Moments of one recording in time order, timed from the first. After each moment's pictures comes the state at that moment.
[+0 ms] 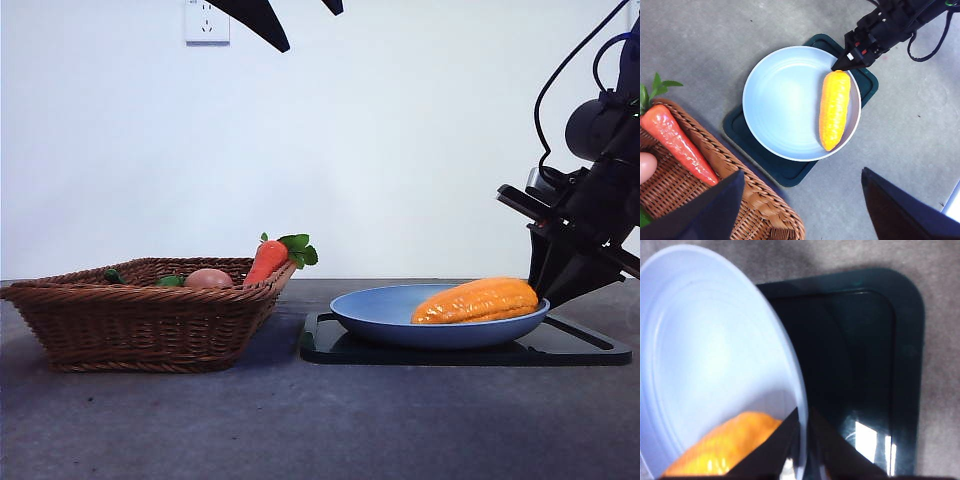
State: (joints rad) left arm -0.63 1.78 2.05 -1.17 0.21 0.12; right arm 0.03 1.86 1.22 -0.55 -0.51 0.24
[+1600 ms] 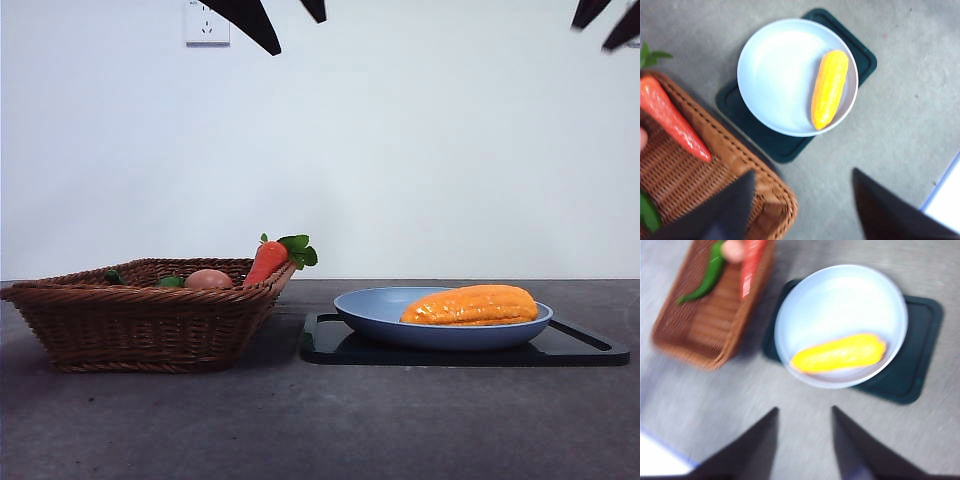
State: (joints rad) left arm -0.63 1.78 2.05 -1.26 0.21 0.10; right arm 0.15 1.10 1.24 -1.04 -0.44 0.05
